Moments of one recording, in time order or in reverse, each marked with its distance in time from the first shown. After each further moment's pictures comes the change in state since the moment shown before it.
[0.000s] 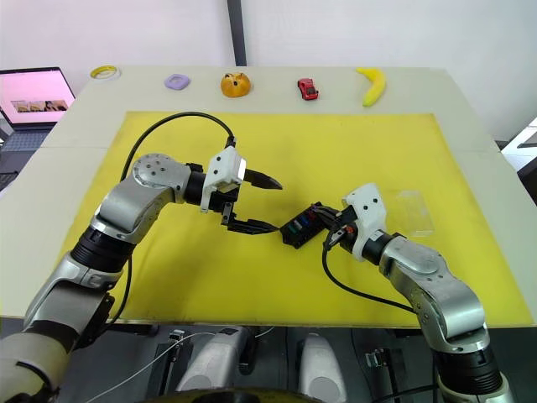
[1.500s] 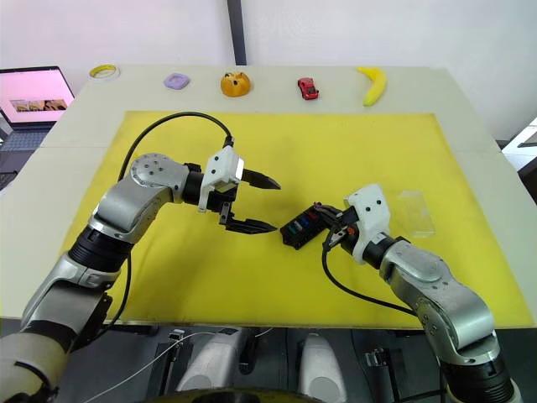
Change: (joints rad) left arm 0.000 0.012 -0.001 0.006 -0.011 -0.005 -0.009; right arm 0.035 -0.044 0.005 -0.082 0.079 0.011 -0.134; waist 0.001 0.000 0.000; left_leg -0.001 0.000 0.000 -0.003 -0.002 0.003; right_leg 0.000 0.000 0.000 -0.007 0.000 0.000
